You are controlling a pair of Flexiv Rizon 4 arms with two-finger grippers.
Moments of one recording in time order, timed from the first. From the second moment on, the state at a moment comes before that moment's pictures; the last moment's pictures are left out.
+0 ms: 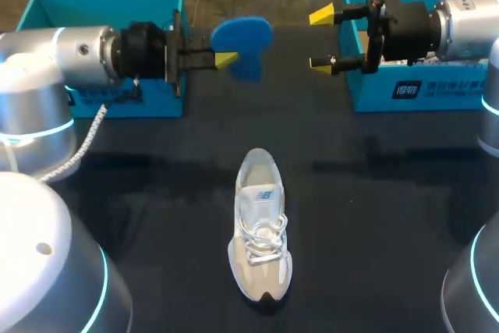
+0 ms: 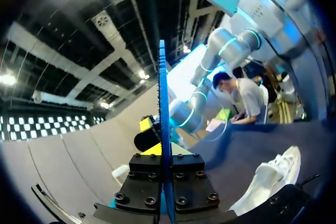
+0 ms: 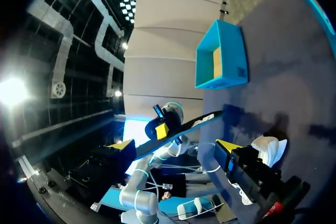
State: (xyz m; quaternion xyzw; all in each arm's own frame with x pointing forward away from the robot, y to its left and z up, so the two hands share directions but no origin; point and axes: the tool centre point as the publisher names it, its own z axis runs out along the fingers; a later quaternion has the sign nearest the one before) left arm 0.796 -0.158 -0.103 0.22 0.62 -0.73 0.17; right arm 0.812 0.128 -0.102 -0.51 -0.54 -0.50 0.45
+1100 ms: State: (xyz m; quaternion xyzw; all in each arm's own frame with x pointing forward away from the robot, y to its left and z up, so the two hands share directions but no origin) left arm 0.794 -0.162 -0.124 -0.17 0.66 -0.70 -0.21; right arm 0.812 0.128 -0.102 -0.51 -0.54 -0.50 0.45
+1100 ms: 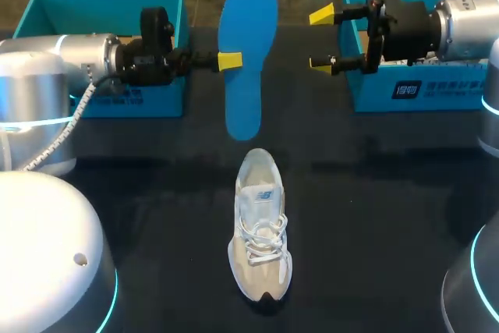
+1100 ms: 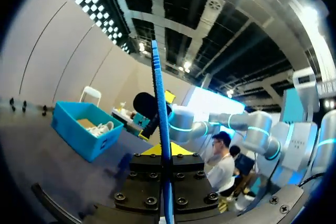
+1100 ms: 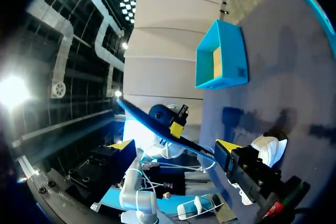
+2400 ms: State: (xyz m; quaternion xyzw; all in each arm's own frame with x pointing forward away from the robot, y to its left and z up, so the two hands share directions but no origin) left arm 0.814 -0.206 -0.189 -0.55 0.50 -0.52 -0.43; right arm 0.802 0.133 -0.090 -0.55 -0.59 -0.44 0.40
